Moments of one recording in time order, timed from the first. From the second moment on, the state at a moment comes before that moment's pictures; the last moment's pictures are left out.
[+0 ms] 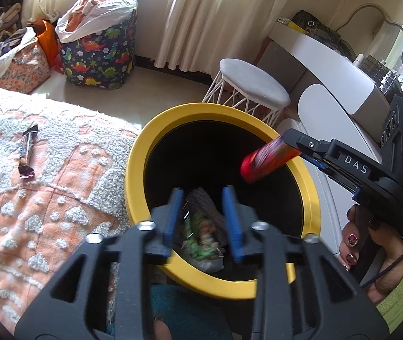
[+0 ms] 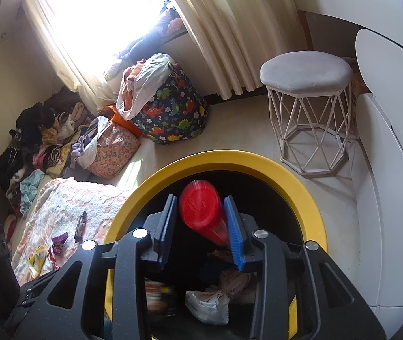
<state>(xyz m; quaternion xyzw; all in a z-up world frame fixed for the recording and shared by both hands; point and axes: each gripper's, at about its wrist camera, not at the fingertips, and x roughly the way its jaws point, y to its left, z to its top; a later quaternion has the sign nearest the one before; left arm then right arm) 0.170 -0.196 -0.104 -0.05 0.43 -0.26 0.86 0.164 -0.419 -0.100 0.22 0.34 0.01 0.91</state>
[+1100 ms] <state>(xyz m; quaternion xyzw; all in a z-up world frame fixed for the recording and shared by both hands) 0.136 -0.091 -0.044 -0.06 0.33 -0.11 0.94 0.150 -0.357 -0.048 0.15 0.27 0.09 0.95</state>
